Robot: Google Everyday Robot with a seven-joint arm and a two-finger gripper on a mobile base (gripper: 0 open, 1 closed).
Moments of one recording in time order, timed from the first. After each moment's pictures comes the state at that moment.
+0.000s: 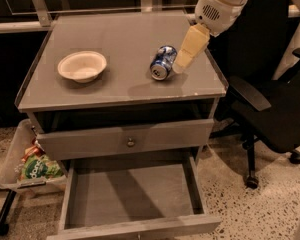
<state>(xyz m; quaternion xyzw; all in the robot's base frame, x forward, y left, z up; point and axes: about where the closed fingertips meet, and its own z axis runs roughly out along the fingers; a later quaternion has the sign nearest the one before) 0.602 -0.136 0.955 -0.43 0.89 0.04 0.16</state>
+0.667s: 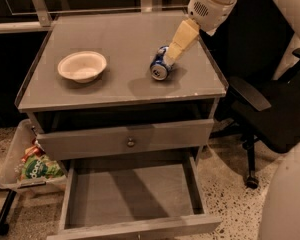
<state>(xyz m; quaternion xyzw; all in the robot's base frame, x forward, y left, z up) 0.638 -0.127 0.948 -0.38 0.91 0.06 0.17</state>
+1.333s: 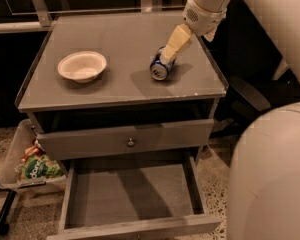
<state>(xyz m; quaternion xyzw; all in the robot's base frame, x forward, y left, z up) 0.677 -0.130 0.918 -0.32 0.93 0.05 0.16</state>
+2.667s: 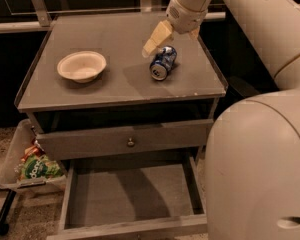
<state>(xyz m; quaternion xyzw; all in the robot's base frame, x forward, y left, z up) 0.702 -0.089 0.912 -0.28 0.94 0.10 0.16</state>
